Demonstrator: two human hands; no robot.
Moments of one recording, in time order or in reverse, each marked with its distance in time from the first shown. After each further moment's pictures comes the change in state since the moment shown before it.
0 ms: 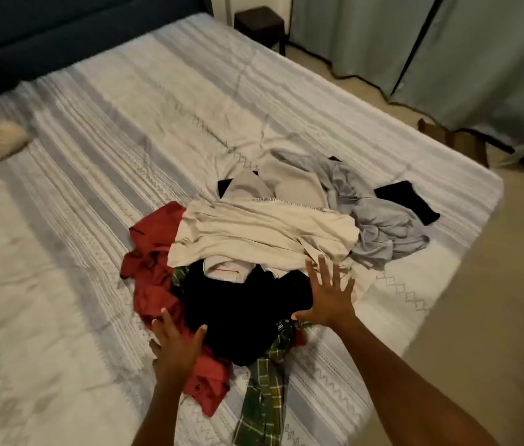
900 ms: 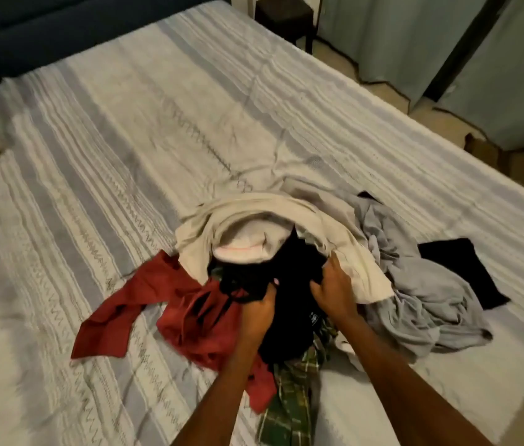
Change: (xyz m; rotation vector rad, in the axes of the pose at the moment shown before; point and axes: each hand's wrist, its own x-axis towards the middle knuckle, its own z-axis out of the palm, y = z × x) left_hand 0.160 0.305 0.099 -0.671 -0.079 0.205; right_hand 0.258 0.021 -0.085 0.528 0.427 -0.191
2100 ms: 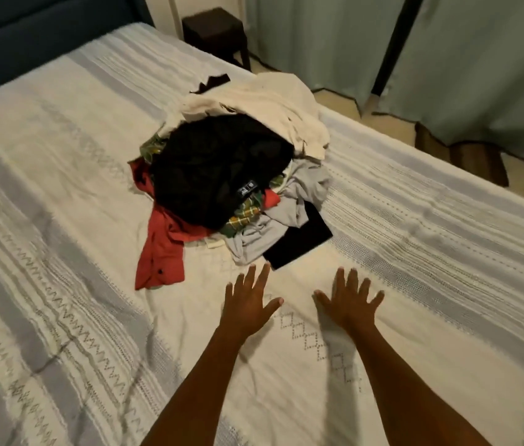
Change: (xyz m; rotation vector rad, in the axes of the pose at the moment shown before) left_hand 0.152 0.003 0.122 1.160 -0.441 0.516; right_hand 0.077 0.178 -0.026 -0.401 -0.190 0.542
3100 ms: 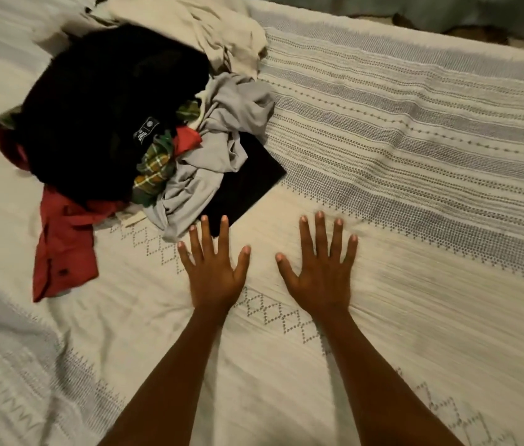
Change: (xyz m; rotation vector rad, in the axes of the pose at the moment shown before) left_hand 0.085 0.013 0.125 0.263 0.469 -0.048; right_hand 0.036 0.031 0.094 0.052 0.613 -0.100
